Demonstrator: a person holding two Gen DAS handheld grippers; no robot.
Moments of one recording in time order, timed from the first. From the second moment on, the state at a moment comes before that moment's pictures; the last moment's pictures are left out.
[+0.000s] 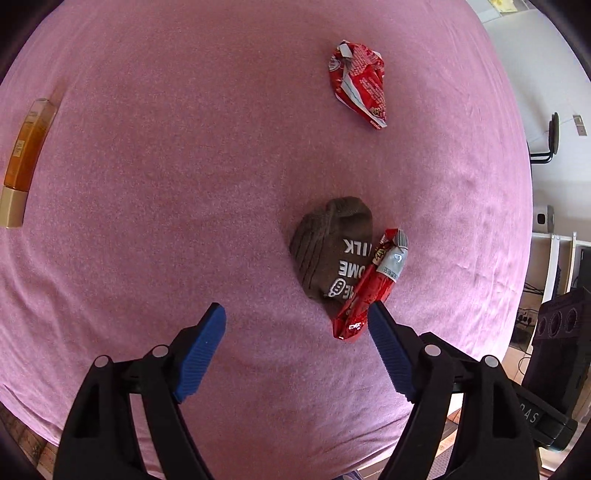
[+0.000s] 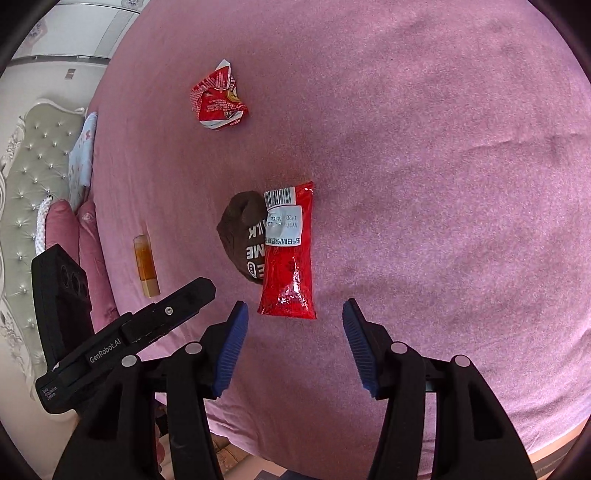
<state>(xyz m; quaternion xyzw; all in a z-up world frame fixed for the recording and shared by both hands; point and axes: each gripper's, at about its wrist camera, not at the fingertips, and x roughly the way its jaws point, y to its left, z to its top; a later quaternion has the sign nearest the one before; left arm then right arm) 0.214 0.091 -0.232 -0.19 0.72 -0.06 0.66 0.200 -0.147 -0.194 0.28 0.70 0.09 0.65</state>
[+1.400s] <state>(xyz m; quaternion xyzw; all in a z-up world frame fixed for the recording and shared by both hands) 0.232 0.025 -0.274 -0.14 0.75 -0.04 0.64 0.196 -0.181 -0.208 0.33 0.68 0.10 0.65</state>
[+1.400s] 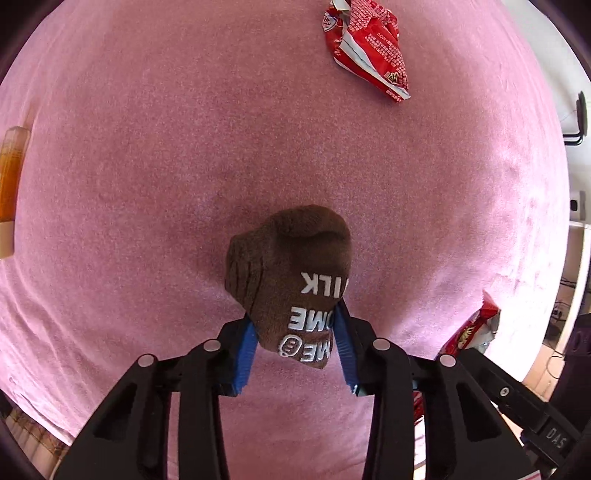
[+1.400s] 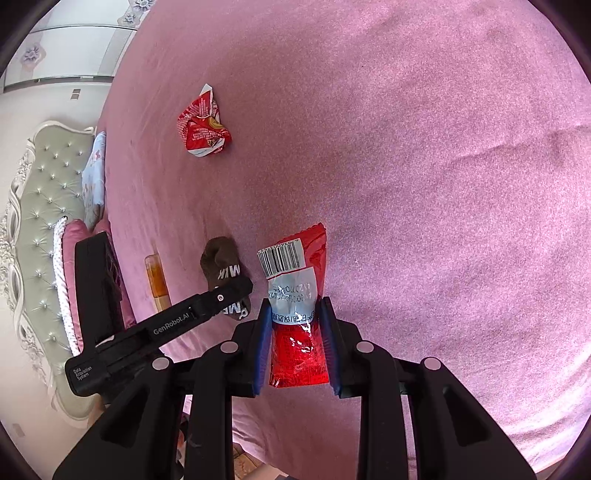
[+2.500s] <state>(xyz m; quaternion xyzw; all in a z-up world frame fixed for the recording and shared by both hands) 0.081 -0.172 -0.218 -0.04 0.75 -0.24 0.62 -0.041 -0.338 -0.144 0.43 0.59 -0.02 0.69</state>
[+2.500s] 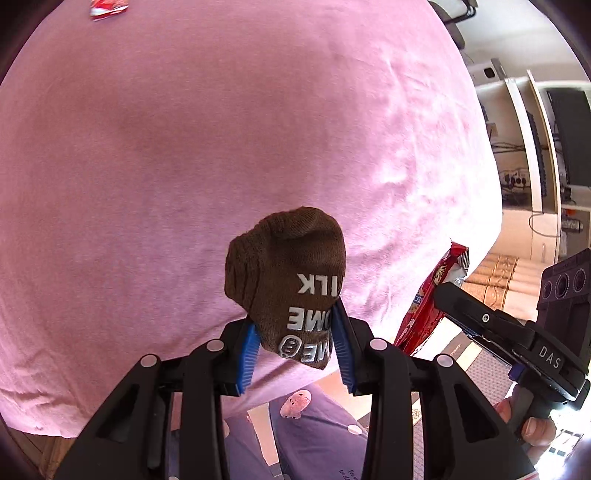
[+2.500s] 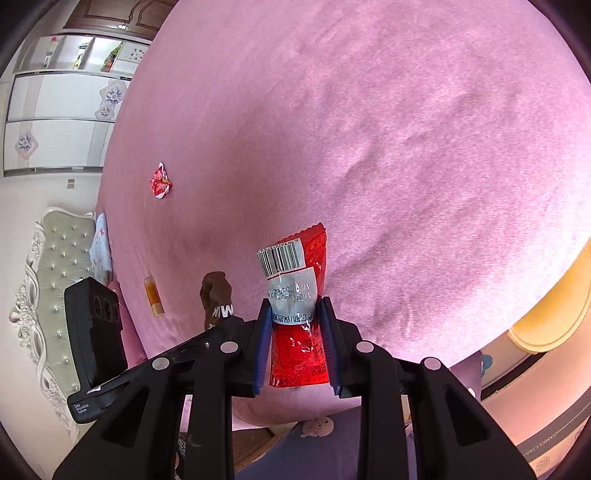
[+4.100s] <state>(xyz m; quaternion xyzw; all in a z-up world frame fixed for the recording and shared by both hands) -0.153 -0.450 -0.216 0.18 0.75 -0.39 0.51 -0.335 -0.588 -0.174 0.56 0.50 -0.21 0.63</state>
